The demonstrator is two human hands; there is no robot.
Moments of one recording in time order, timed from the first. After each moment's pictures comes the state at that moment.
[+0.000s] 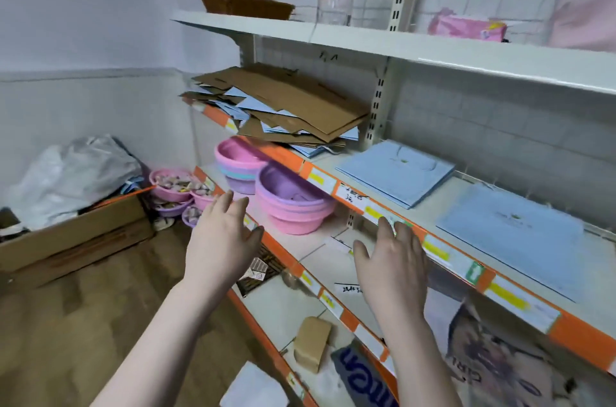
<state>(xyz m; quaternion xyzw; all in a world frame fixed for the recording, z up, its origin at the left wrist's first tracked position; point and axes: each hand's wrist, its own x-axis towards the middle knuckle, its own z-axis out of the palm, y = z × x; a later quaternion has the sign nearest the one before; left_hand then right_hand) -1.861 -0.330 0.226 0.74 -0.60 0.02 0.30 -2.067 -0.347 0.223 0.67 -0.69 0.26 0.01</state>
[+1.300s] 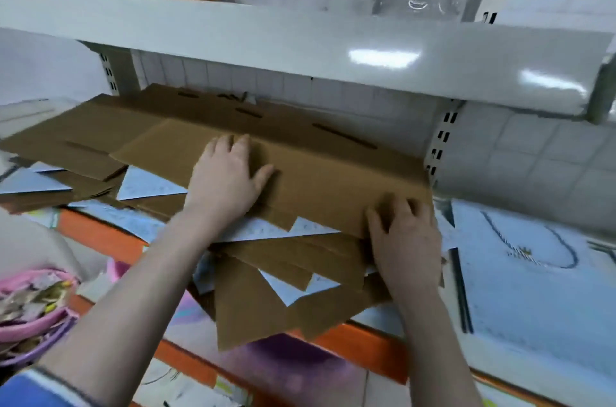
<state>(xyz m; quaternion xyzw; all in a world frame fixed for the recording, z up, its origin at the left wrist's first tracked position) -1.681 -0.861 0.293 0.60 -0.76 0.02 0.24 -1.873 -0.765 0.249 0.49 -0.83 0.27 0.05</state>
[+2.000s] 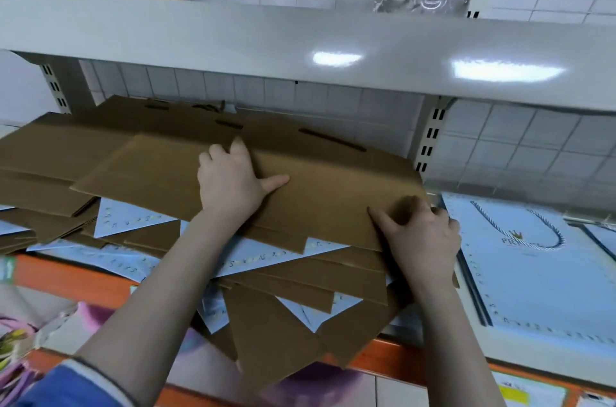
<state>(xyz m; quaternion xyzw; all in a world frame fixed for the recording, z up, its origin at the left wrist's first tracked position) -1.693 -0.911 0.288 0.61 -0.75 -0.03 0.26 -1.871 -0.785 0.250 0.35 -0.89 0.29 0.02</state>
